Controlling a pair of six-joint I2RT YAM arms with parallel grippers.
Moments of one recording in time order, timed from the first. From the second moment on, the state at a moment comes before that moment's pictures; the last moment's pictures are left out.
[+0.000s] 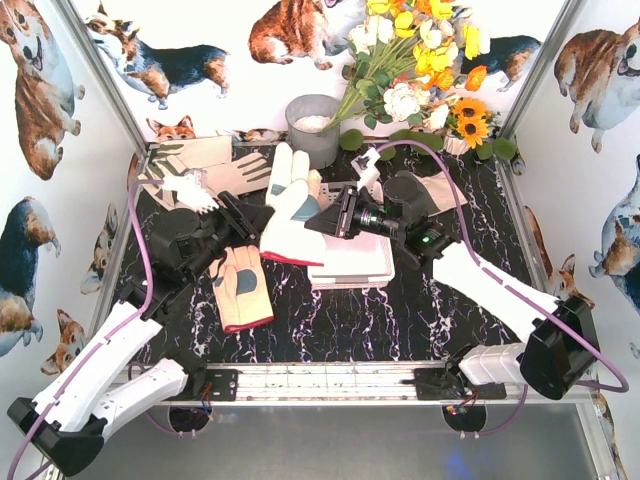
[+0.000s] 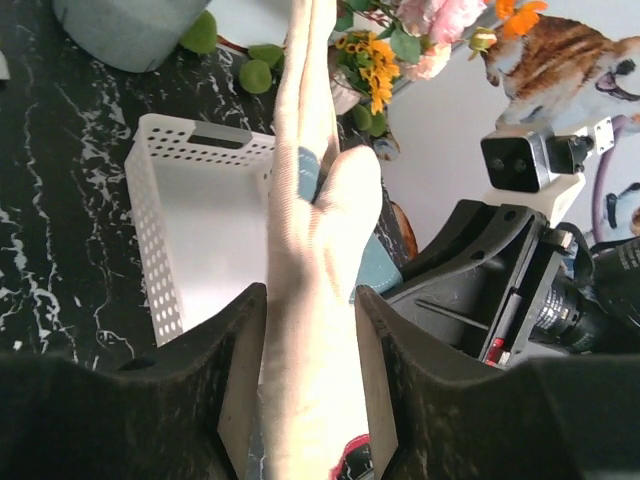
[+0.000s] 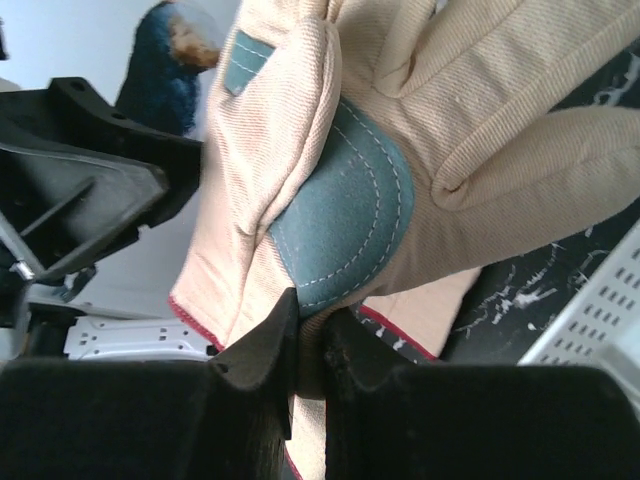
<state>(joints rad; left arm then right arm) -0.56 0.82 0.91 -0.20 -0.06 -0.82 0.64 1.29 1.00 0.15 -0.50 0.83</state>
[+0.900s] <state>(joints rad) -0.56 0.90 1.00 -0.32 -0.01 -0.72 0.82 1.35 1.23 -0.38 -0.26 0.42</state>
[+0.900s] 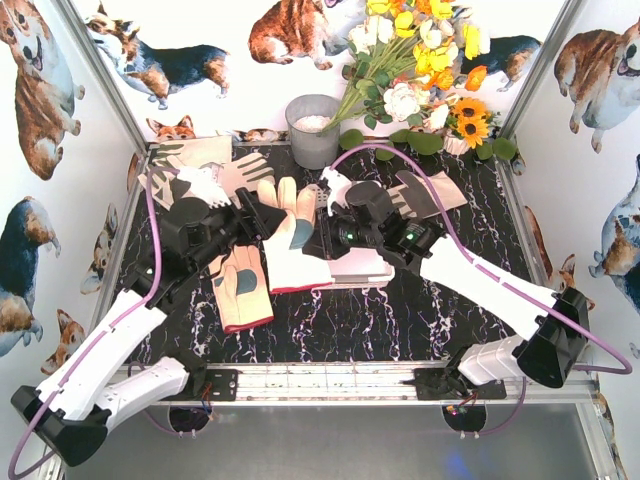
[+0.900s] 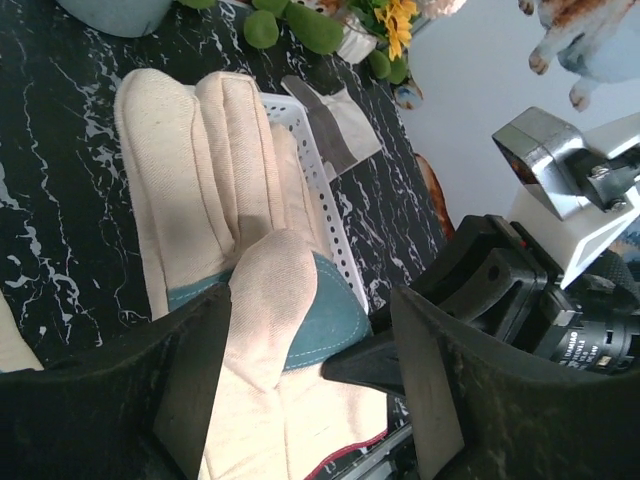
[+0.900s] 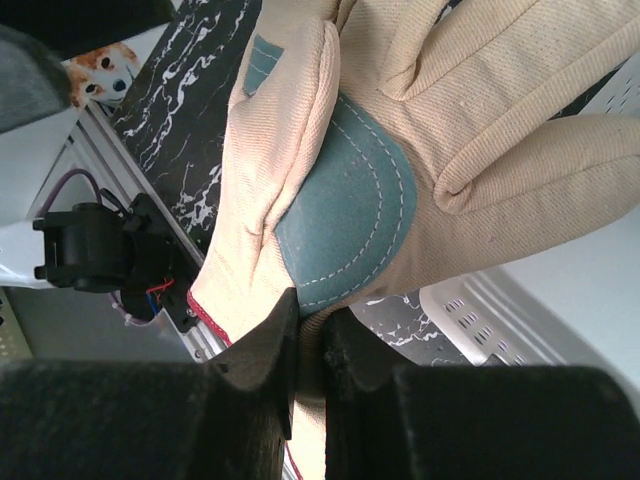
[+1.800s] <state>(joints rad) -0.56 1.06 0.87 -0.25 -0.01 -0.76 0.90 1.42 1.28 -0.48 -0.15 0.37</state>
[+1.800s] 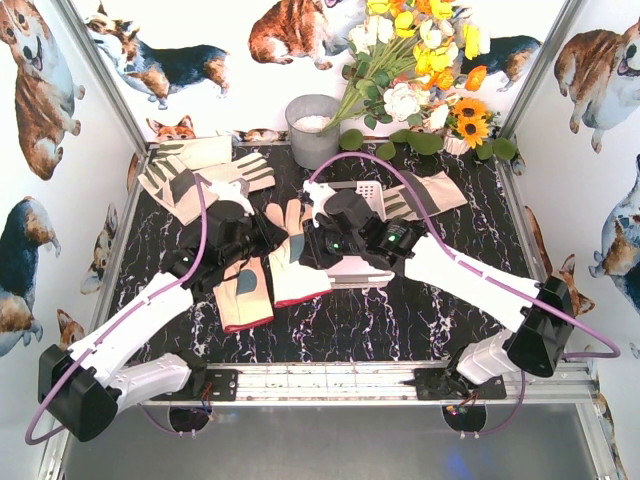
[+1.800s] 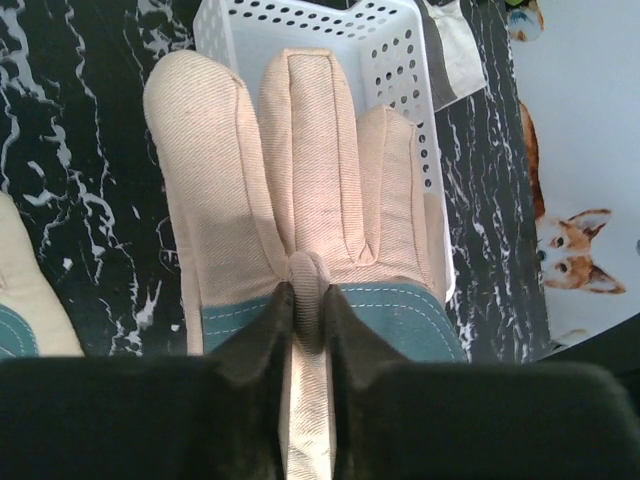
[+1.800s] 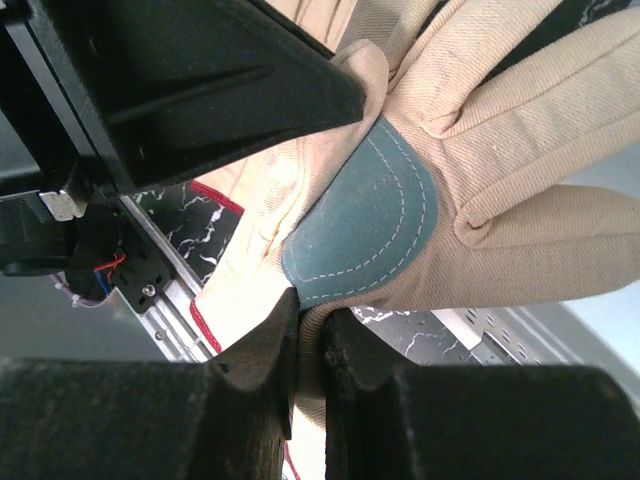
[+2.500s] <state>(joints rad) -0.51 1.07 0.66 -0.15 0.04 -0.86 0.76 1.43 0.99 -0.11 -0.32 0.69</state>
